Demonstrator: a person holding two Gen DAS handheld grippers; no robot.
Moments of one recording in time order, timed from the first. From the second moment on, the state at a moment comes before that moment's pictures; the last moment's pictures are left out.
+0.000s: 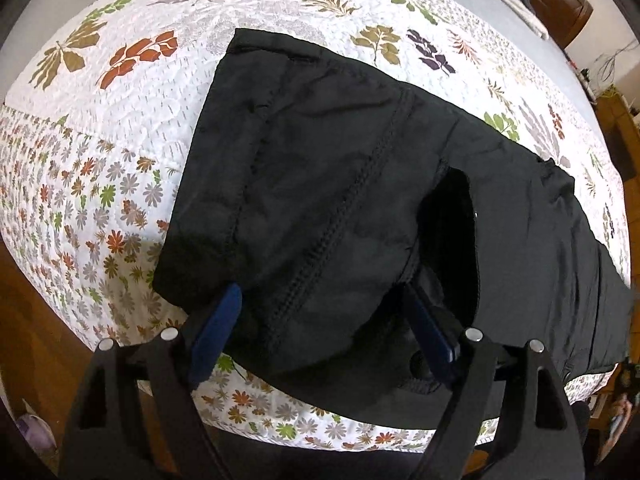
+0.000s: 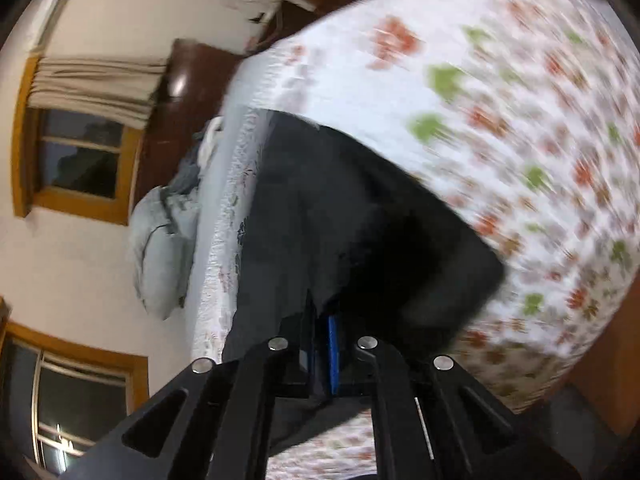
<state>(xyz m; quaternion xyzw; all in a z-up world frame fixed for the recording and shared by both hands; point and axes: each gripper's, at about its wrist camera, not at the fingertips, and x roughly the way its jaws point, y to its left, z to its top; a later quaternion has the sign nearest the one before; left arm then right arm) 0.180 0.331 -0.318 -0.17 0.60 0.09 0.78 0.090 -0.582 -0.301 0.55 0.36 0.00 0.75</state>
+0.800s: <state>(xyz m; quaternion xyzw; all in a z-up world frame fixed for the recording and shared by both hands) 0.207 0.346 -0.322 -0.18 0.63 0.11 0.75 0.077 -0.572 -0.325 0.60 0.38 -0.03 0.70</state>
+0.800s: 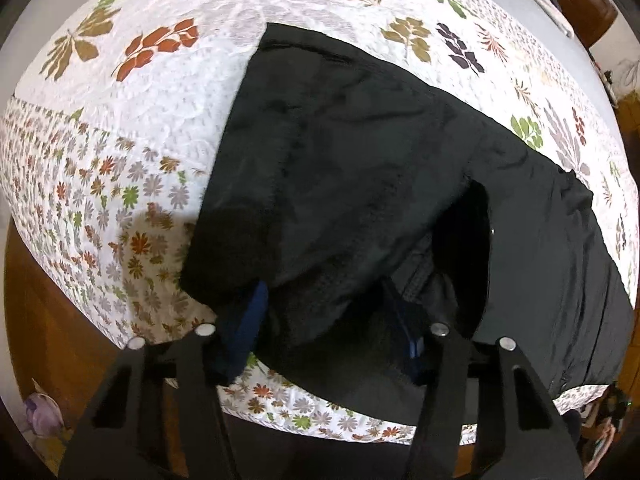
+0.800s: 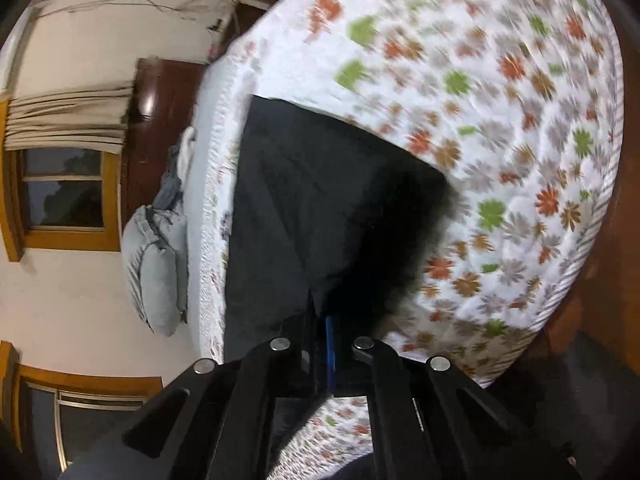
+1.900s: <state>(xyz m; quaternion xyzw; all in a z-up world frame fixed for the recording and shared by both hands) 0.193 0.324 -0.332 -0.17 0.60 0.09 0.78 0.091 -0.593 -0.308 0.57 0.39 -0.04 0.73</state>
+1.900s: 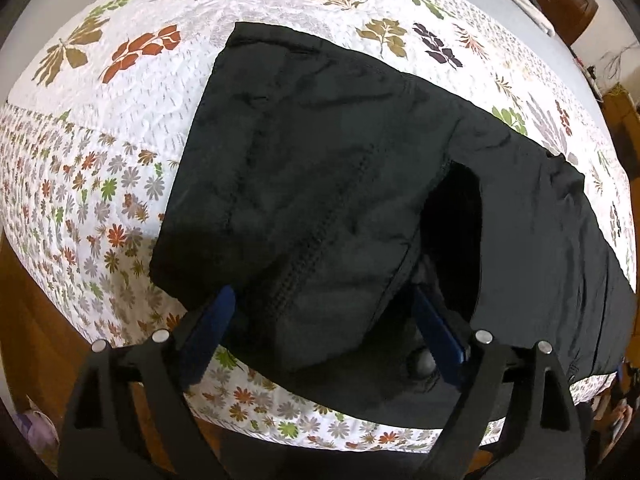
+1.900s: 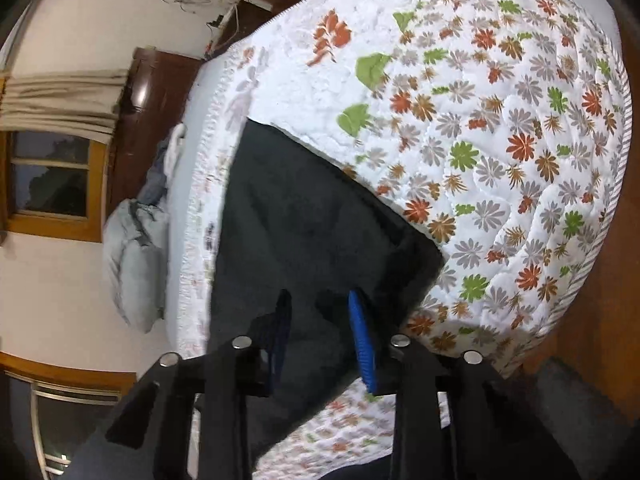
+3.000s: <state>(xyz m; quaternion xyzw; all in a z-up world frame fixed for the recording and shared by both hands) 0.176 0.344 -0.349 -0.28 0.57 0.17 0.75 0.072 -0.621 -0.352 0.65 0.29 0.03 0.70</state>
